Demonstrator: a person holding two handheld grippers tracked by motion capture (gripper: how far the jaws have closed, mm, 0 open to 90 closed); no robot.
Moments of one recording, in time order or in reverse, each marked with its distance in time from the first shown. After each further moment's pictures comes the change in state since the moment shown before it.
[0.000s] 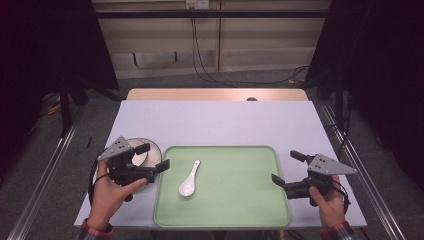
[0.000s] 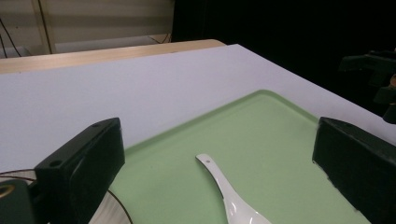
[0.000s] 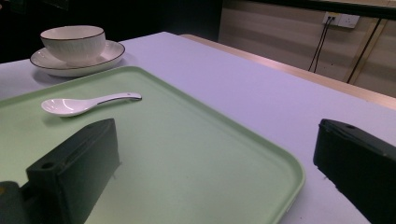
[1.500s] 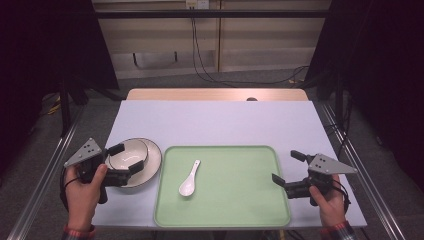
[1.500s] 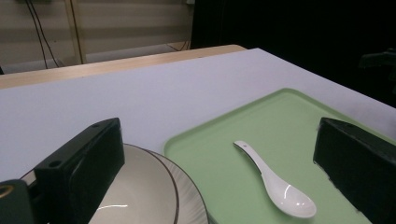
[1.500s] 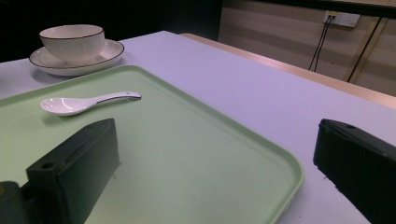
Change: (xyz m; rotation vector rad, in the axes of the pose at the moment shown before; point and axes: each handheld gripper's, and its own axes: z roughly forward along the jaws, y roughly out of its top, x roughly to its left) left arm 0.031 -0.006 -0.051 -0.028 0.079 0.041; right arm -0.002 -0.001 0.000 0.004 0.006 -0.001
